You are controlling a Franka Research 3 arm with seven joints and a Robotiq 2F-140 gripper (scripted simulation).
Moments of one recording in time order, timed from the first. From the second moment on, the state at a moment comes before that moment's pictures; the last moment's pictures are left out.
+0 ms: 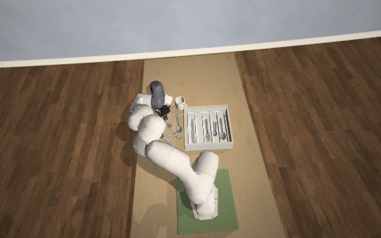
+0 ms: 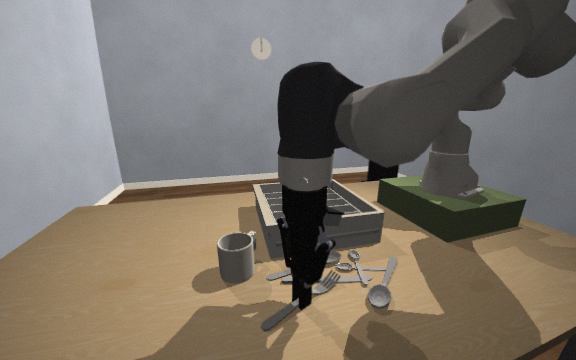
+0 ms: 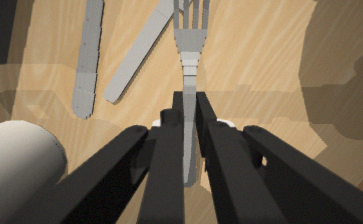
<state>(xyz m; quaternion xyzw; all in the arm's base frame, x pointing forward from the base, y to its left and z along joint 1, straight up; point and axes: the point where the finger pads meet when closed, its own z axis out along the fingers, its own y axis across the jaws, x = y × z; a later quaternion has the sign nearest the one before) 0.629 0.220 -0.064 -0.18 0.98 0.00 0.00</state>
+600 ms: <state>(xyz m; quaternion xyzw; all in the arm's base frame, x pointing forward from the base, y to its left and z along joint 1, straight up) 0.630 0.220 -0.053 -0.18 0.98 0.00 0.00</state>
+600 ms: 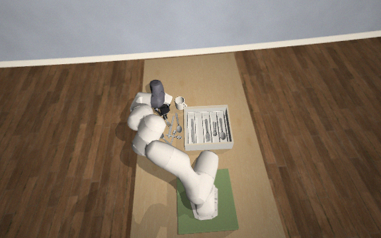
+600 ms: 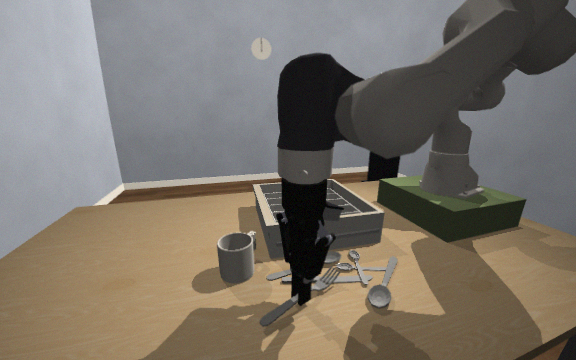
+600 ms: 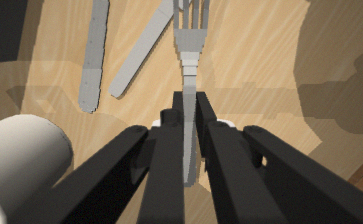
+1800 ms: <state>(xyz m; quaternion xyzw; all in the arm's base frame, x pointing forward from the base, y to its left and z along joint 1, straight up) 0.635 0.220 0.093 -0.19 0.98 0.00 0.01</state>
